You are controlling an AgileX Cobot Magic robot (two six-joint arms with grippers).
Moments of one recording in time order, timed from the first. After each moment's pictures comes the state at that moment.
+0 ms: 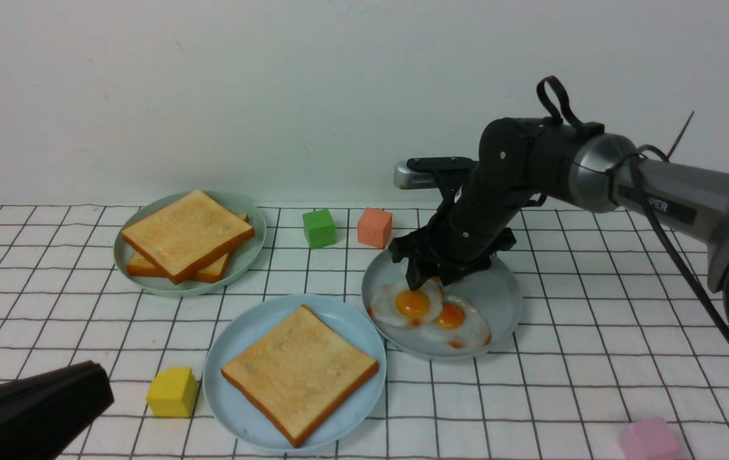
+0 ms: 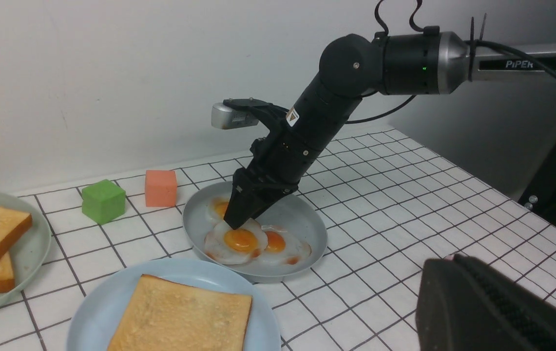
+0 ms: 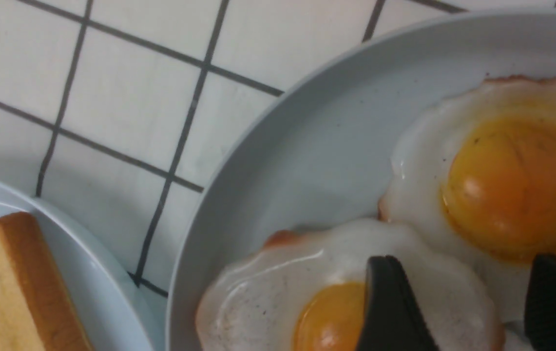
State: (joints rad) right arm 0.39 2.29 -1.88 0.27 0.84 -0.06; left arm -0.68 0.35 -0.40 -0.12 0.21 -0.12
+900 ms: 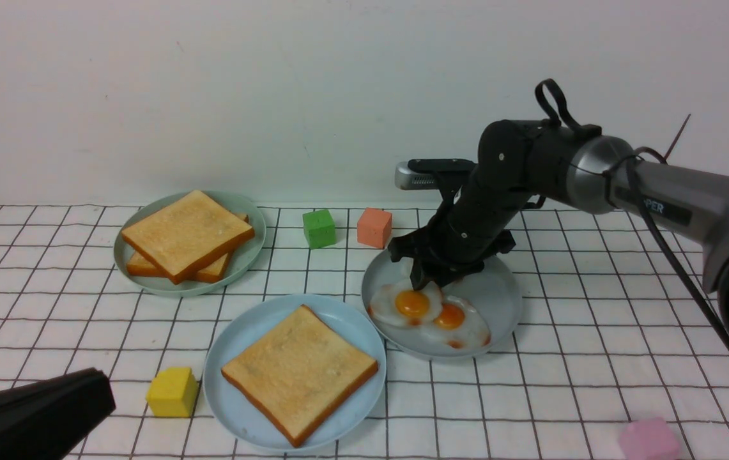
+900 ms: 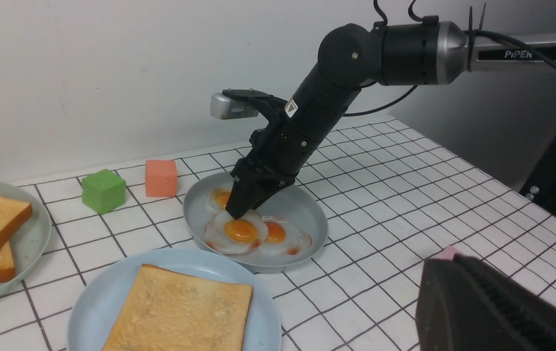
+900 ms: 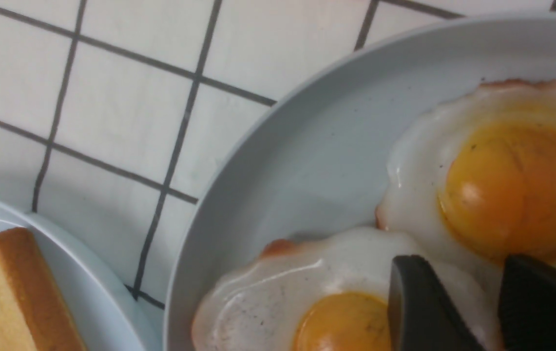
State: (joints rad) right arm 0.39 2.31 -1.89 0.28 0.84 -0.03; left arm -0.68 0.35 -0.40 -0.12 0.22 -0.12
